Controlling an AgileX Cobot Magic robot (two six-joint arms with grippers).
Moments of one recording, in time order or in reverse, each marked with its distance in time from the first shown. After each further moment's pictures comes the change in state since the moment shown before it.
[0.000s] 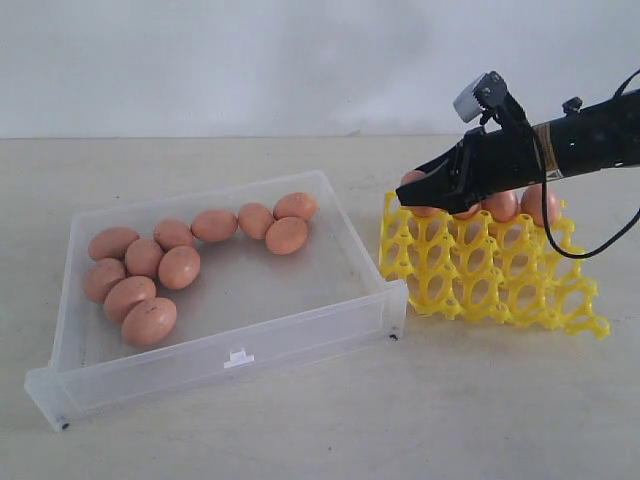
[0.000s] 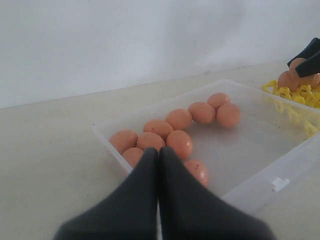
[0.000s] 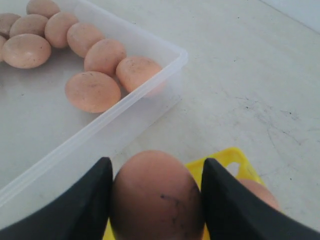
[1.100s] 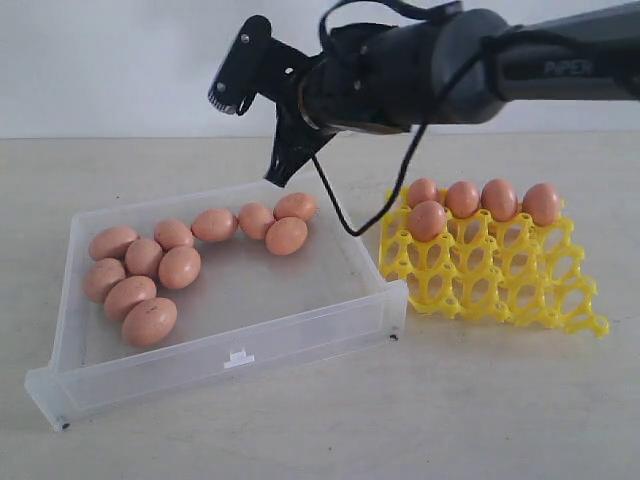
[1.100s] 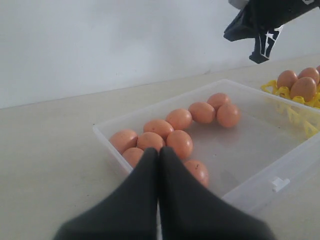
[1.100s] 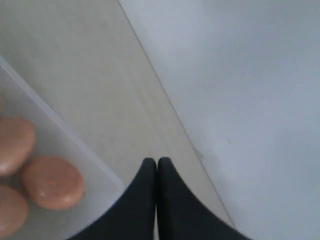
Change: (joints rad) left arm 0.000 0.000 0.000 0.000 0.000 0.000; right arm 0.671 -0.088 -0.234 0.723 1.324 -0.864
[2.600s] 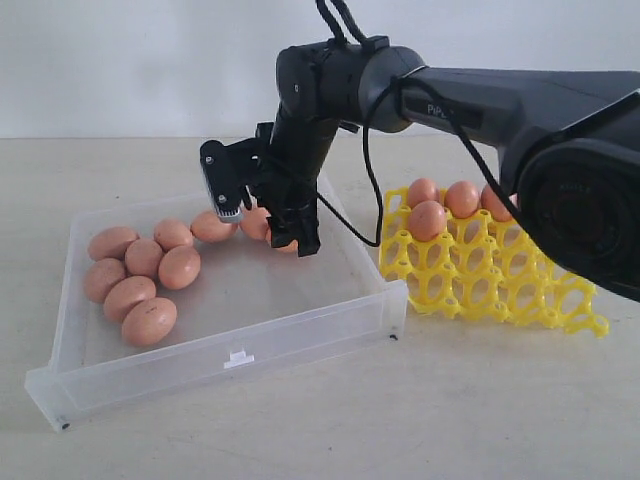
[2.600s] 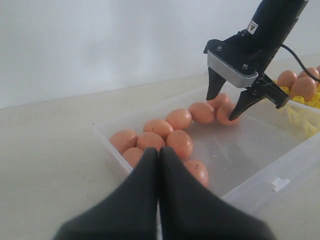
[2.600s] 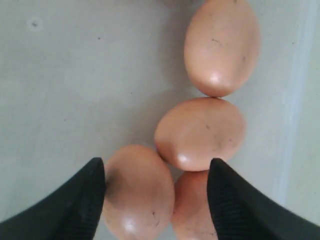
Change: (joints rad) left arm 0.000 0.000 0.000 0.000 0.000 0.000; right arm -0.055 0.340 -0.486 1.130 0.542 -1.703
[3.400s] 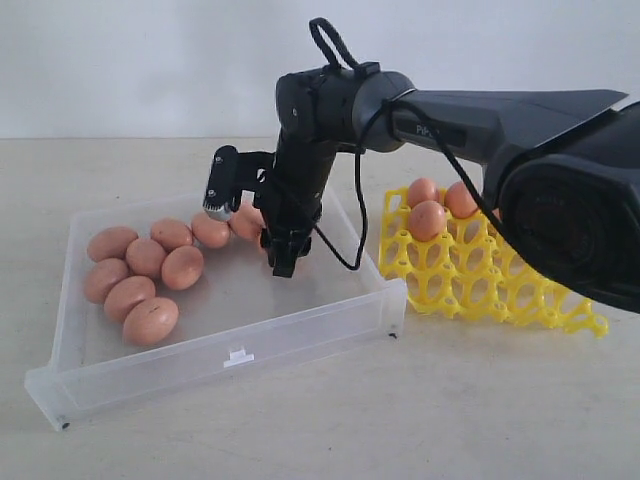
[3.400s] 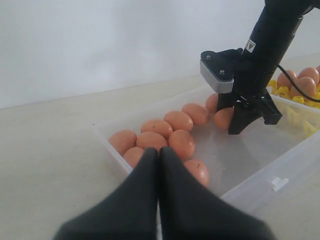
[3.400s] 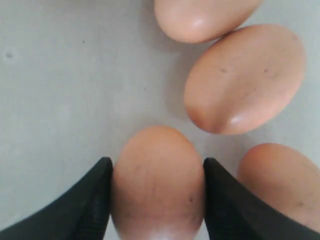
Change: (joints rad) left arm 0.000 0.000 0.000 0.000 0.000 0.000; right arm 0.000 0.046 0.001 0.000 0.034 0.418
